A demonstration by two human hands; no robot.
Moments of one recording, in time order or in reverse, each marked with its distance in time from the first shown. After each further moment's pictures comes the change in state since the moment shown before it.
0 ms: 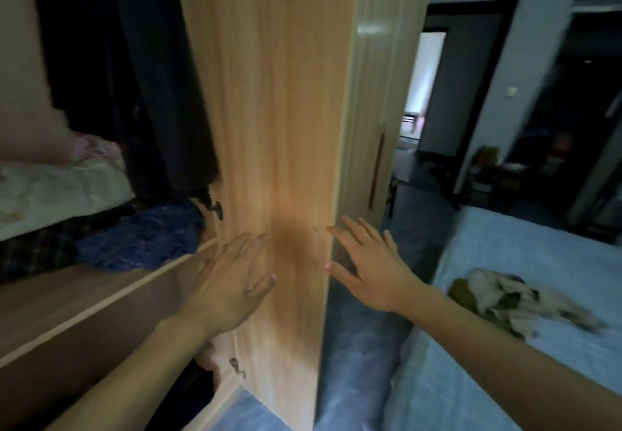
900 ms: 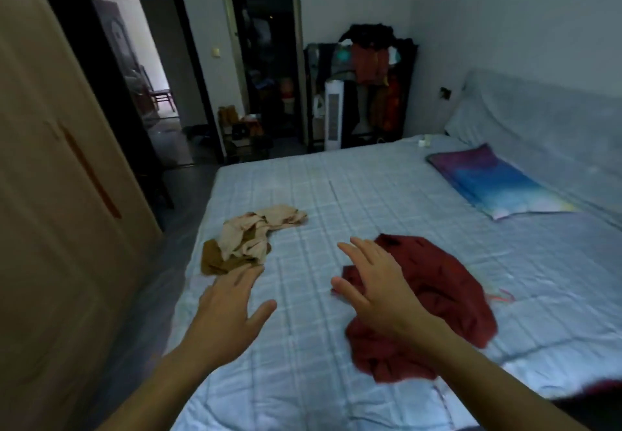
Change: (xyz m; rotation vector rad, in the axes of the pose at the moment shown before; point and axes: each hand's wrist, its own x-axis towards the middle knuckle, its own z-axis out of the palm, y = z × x) left_hand -0.063 0.548 0.237 -0.128 -0.389 0.650; right_hand -0.548 0.305 -0.113 0.005 0.315 0.857
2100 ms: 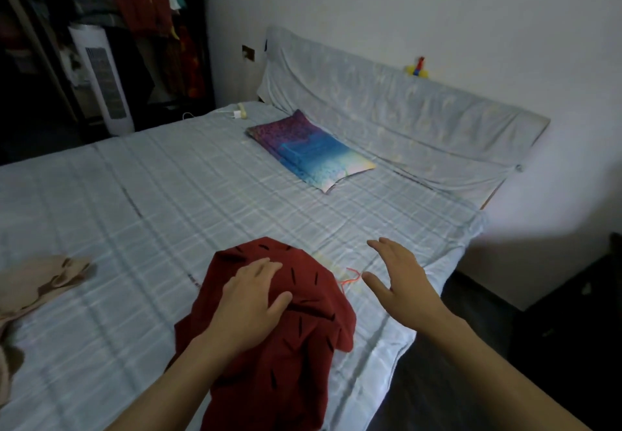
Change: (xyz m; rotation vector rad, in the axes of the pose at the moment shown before) left_hand 0.330 0.228 0.218 -0.209 -0.340 0.553; right_hand 0.016 0.303 -0.091 -0.185 0.133 0.744
